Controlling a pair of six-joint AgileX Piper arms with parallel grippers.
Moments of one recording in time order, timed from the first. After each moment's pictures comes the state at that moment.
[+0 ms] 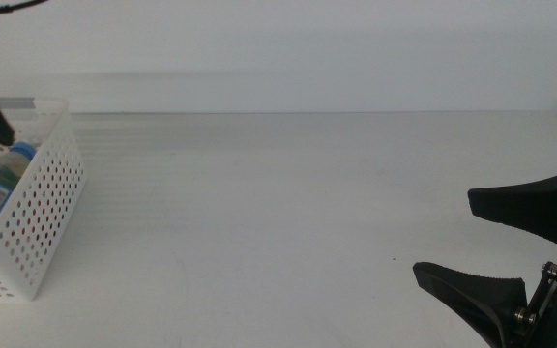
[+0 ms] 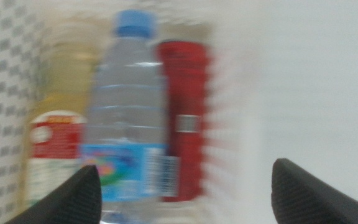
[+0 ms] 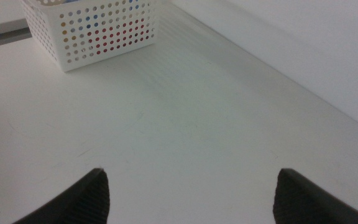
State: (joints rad) left arm 0.32 1.61 -1.43 -0.28 1.00 0.39; right arm 0.78 0.75 -0.64 0.05 0.33 -0.17
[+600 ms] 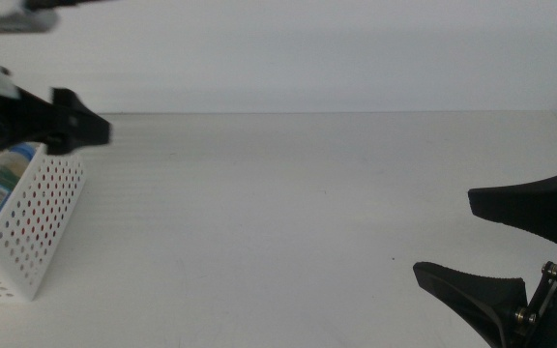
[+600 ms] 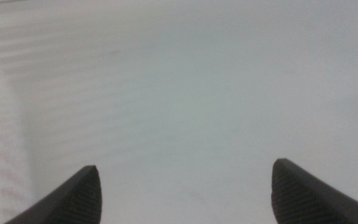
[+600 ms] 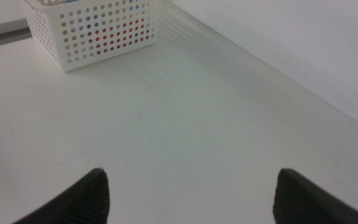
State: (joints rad) left arm 0.09 1.25 -1.07 -0.62 0.79 0.63; right arm 0.78 0.75 -0.64 0.05 0.33 -0.17
